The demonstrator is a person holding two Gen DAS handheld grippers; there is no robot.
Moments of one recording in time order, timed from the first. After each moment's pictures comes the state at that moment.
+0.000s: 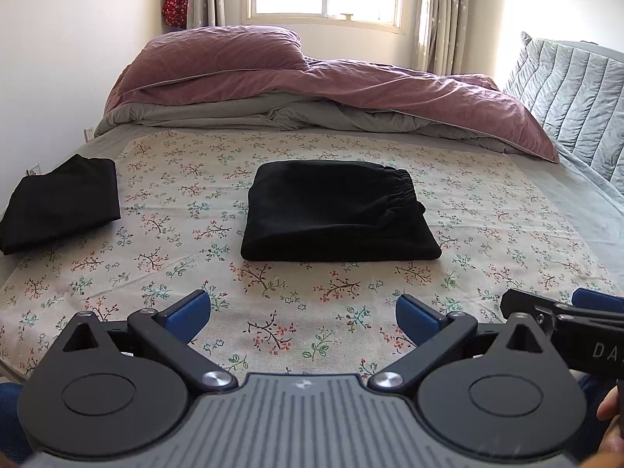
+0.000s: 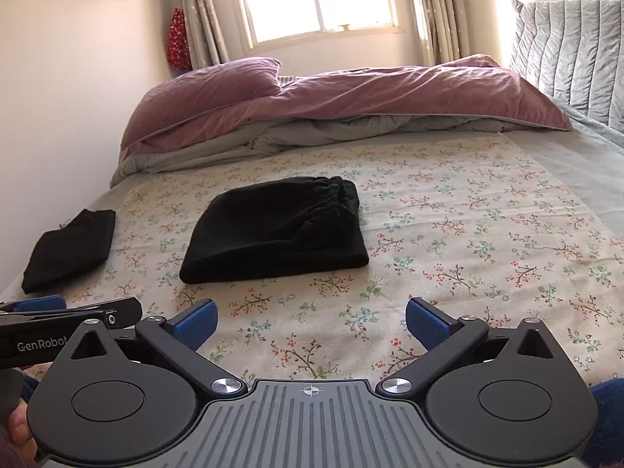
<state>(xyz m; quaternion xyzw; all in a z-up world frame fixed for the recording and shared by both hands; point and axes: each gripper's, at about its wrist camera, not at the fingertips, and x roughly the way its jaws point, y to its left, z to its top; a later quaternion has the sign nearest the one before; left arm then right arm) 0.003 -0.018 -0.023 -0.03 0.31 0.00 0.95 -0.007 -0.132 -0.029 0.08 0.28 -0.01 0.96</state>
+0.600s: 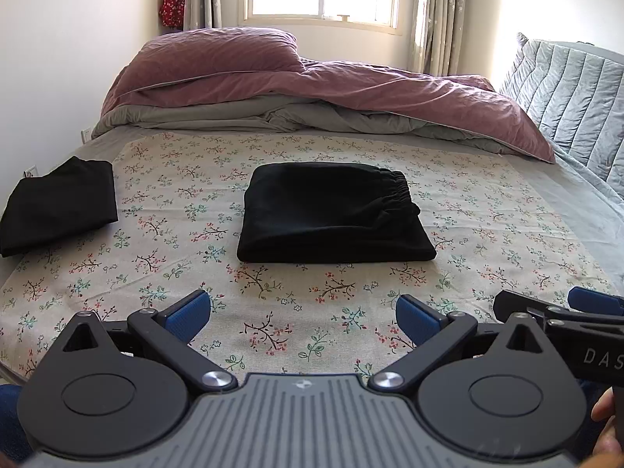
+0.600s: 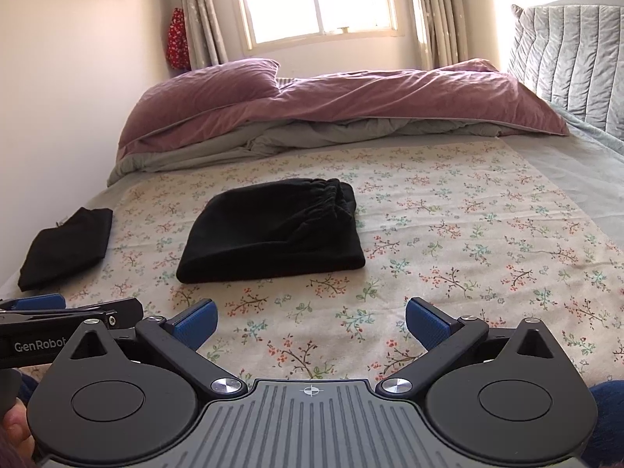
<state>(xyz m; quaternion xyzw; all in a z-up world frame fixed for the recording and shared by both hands) 0.003 -0.018 -0.021 -0.03 0.31 -0.01 0.95 -0.010 -0.129 -0.028 0.07 0.27 -0.01 0.96</state>
